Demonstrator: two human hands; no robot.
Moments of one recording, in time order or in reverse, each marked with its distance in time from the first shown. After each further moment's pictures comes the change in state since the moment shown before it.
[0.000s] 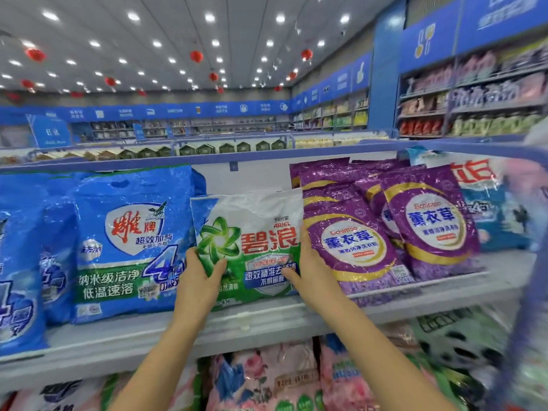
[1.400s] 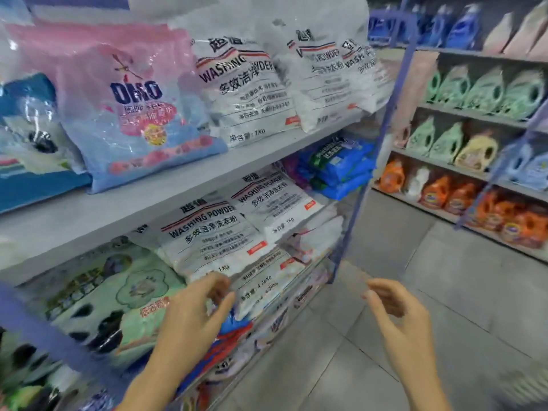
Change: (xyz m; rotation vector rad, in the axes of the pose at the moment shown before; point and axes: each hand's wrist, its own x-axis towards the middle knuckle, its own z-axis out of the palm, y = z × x) left_hand -0.314 0.261 0.553 -0.064 -0.790 0.578; right_hand -0.351 0.491 -0.451 0.069 0.774 0.601
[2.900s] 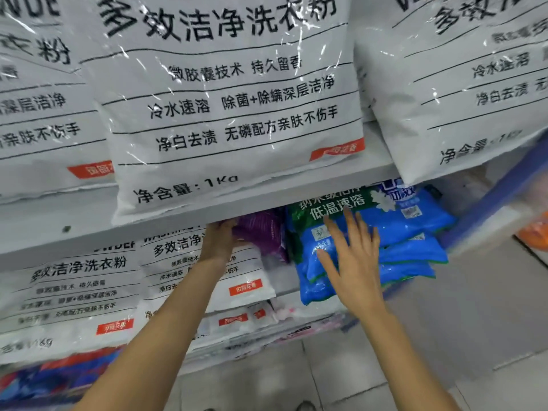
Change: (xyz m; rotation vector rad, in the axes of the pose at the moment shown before) left_hand 0.441 0.001 0.307 -0.599 0.505 -0.935; right_hand 0.534 0.245 0.094 -0.504 -0.539 -0.631
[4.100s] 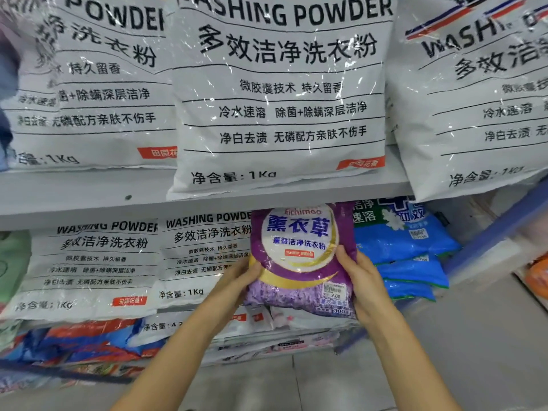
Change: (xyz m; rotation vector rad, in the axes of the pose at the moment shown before) left_hand -0.095 -0.030 -0.026 -0.207 -0.364 -0.097; right_hand 0.002 -0.036 -0.046 1.476 -0.336 0.698
